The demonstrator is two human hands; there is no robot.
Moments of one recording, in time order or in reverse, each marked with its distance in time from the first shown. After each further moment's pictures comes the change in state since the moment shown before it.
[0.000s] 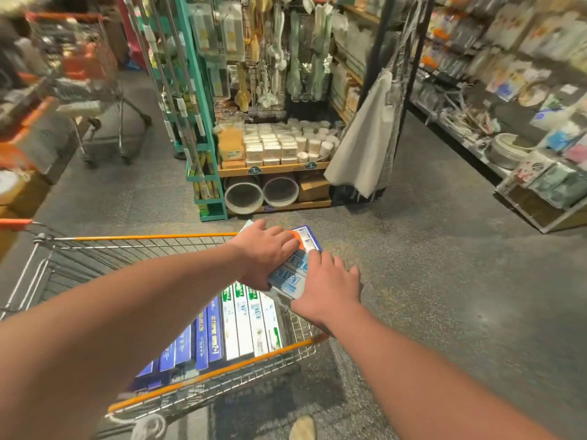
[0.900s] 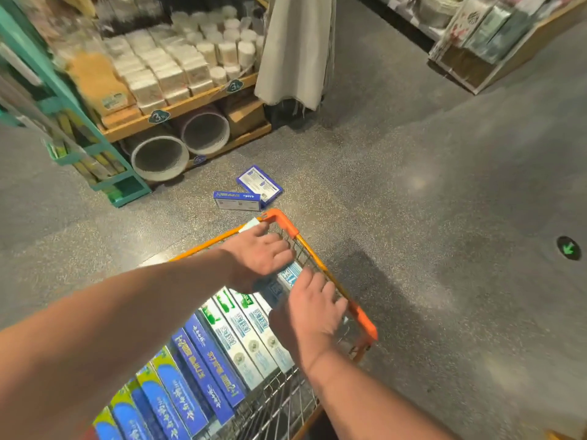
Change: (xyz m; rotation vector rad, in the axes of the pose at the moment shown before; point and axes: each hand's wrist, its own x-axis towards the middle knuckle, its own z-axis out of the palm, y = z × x) left_hand 0.153 -0.104 0.210 -0.113 0.043 0.697; right_hand 0.146 -0.082 0.194 -0.099 0.213 0.689
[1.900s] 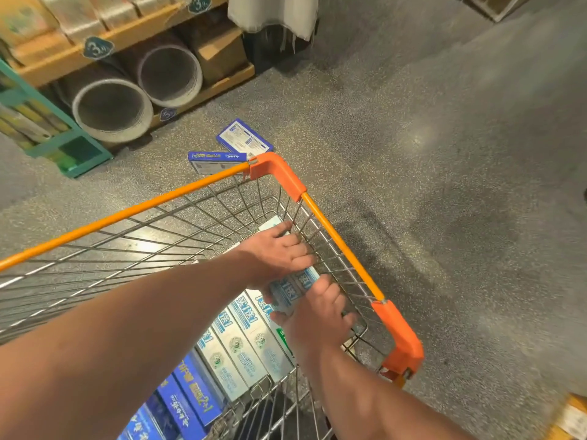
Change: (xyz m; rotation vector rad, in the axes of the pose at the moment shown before) left_hand 0.095 0.020 0.171 -0.003 -0.297 0.133; right_hand -0.020 0.002 0.143 0.119 -0.677 0.284
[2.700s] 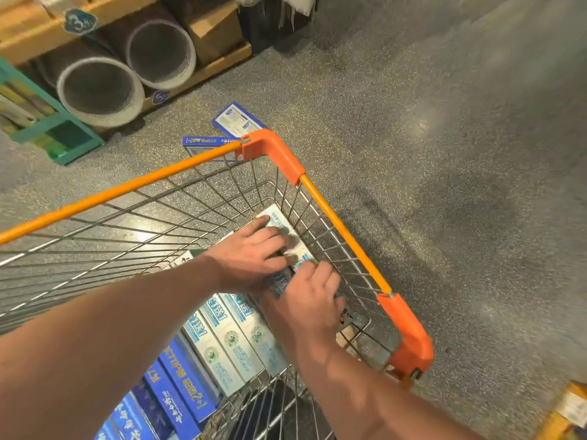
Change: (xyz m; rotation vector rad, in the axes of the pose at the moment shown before) left_hand -0.025 0.008 0.054 -0.069 0.501 -0.025; right_hand 0.014 -0.010 0.026 0.044 0.232 -0.108
